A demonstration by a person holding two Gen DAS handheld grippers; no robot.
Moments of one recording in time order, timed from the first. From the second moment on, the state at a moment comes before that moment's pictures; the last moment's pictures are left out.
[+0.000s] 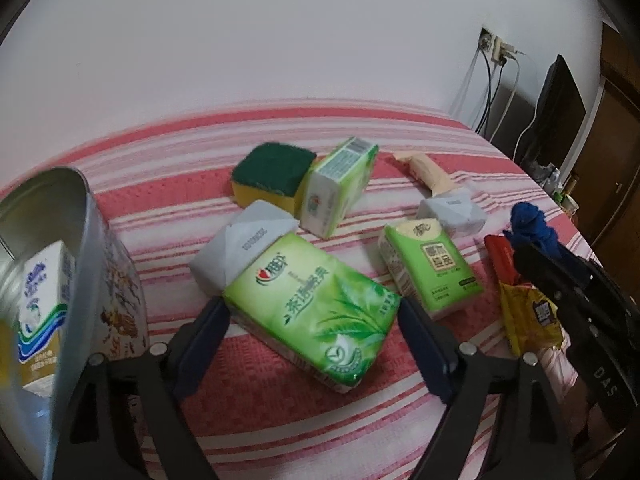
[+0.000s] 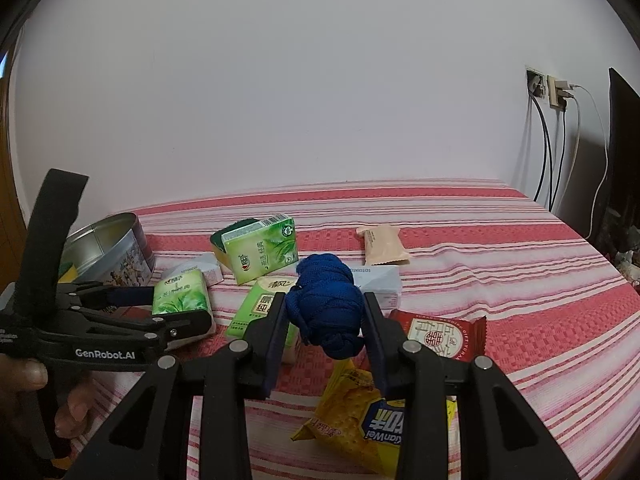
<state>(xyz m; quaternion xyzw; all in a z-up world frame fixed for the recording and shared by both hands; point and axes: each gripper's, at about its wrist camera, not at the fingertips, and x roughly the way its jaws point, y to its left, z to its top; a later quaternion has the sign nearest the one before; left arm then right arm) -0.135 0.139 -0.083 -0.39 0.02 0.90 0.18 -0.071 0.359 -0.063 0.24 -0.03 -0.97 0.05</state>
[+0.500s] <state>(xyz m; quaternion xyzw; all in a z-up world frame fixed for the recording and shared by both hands) -0.115 0.133 -0.062 -0.30 0.03 0.94 0.16 -0.064 0.353 -0.060 0.21 -0.02 -0.98 0.05</state>
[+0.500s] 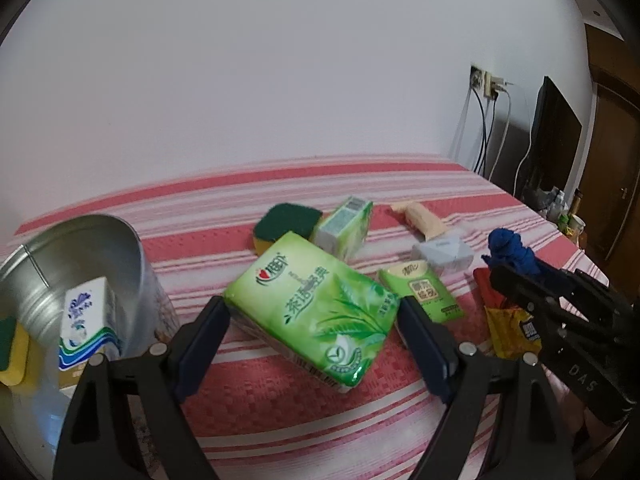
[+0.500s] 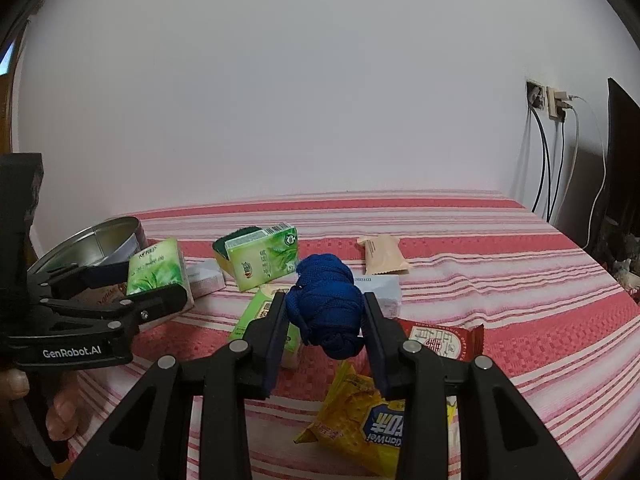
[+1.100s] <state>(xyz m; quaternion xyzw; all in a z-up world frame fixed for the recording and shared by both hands) -0.093 0.109 -0.049 -0.23 0.01 0.97 0.12 -0.064 0.335 -0.051 0.20 0.00 -0.98 0.05</state>
